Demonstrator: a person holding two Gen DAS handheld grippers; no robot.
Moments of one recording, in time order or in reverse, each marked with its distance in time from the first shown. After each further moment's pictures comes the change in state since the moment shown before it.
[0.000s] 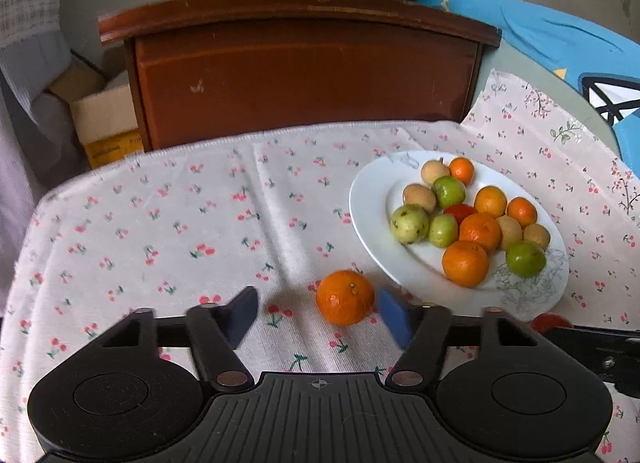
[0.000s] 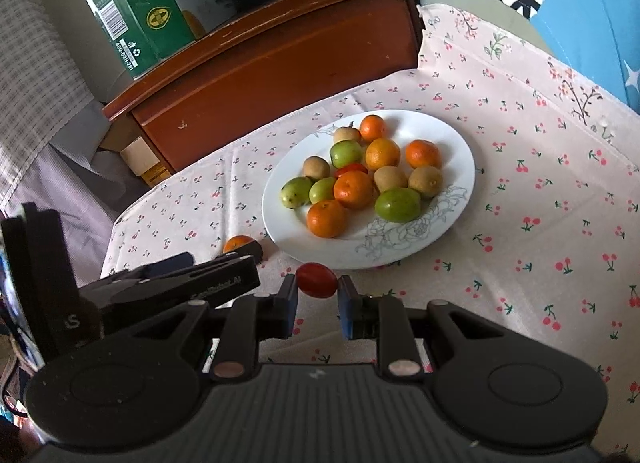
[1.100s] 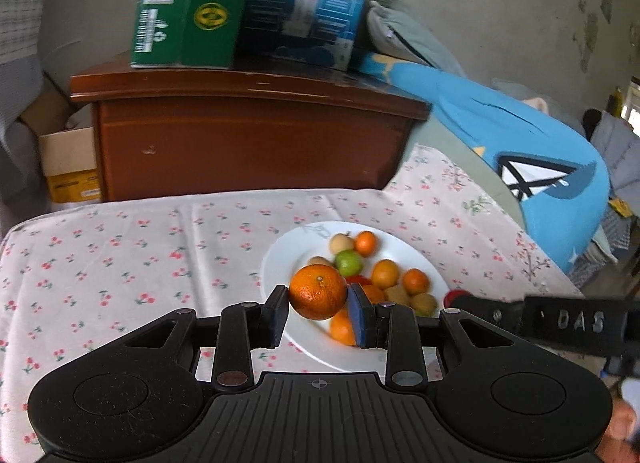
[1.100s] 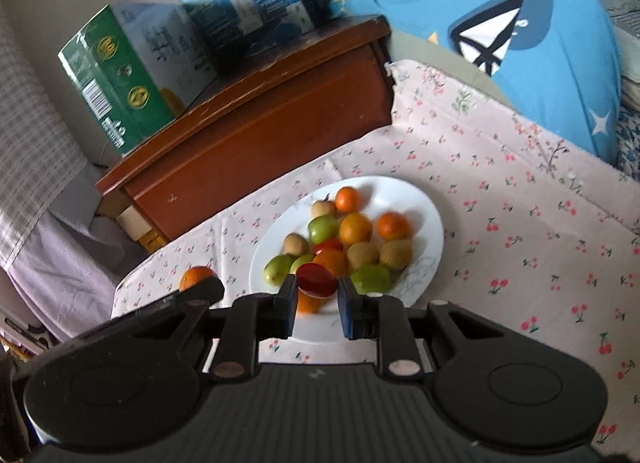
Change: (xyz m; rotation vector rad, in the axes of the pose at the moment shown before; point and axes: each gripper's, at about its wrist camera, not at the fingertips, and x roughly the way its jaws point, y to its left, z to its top) left arm -0.058 -0.029 0.029 -0.047 -0.129 -0.181; right arm -0.023 -0.022 0.035 0.079 -0.134 -0.002
